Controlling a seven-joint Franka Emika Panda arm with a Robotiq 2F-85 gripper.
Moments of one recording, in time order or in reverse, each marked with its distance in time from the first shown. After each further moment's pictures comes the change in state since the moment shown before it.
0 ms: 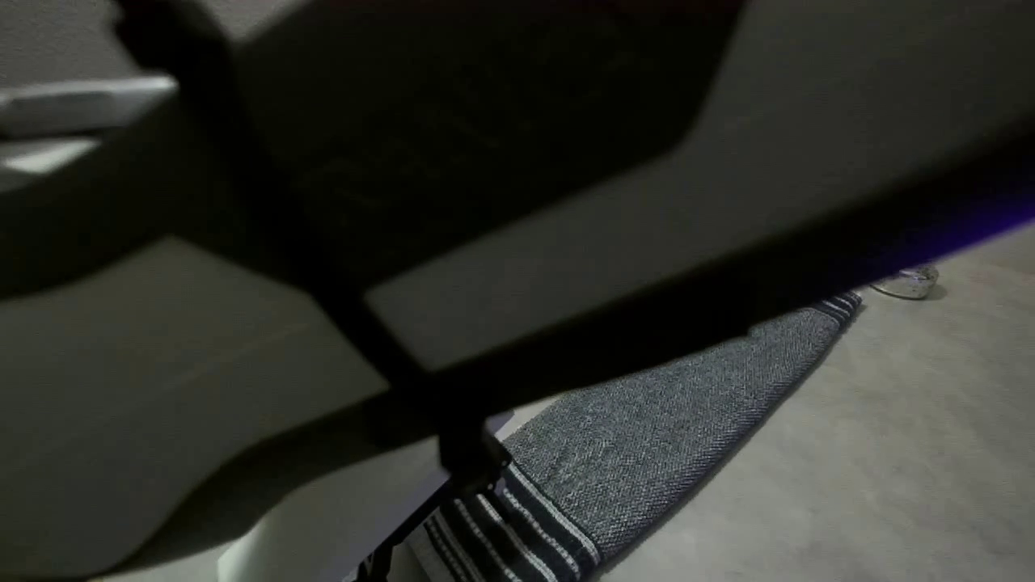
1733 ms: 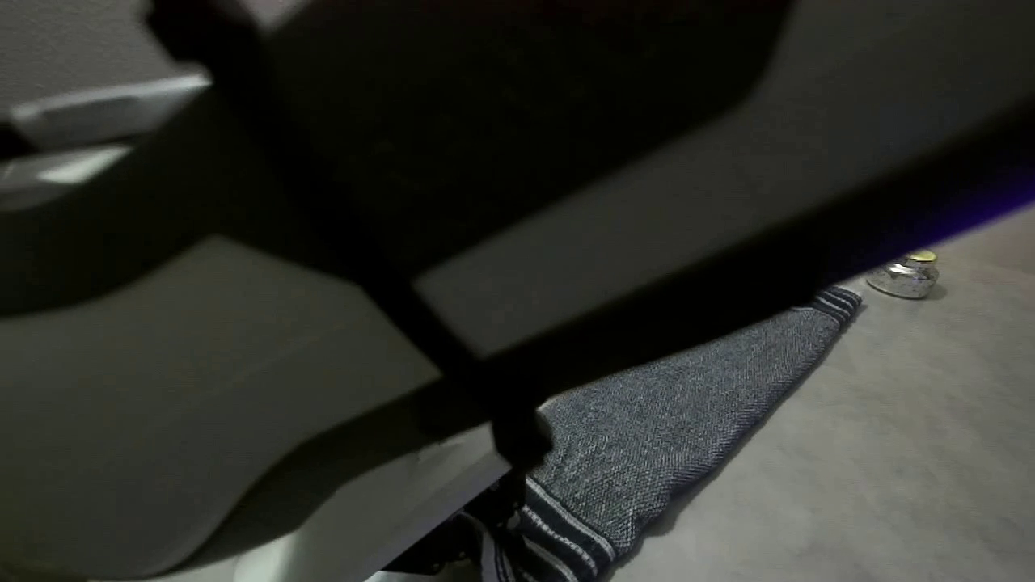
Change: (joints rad) arm 0.015 -0.075 -0.048 -0.135 0.000 -0.006 0.263
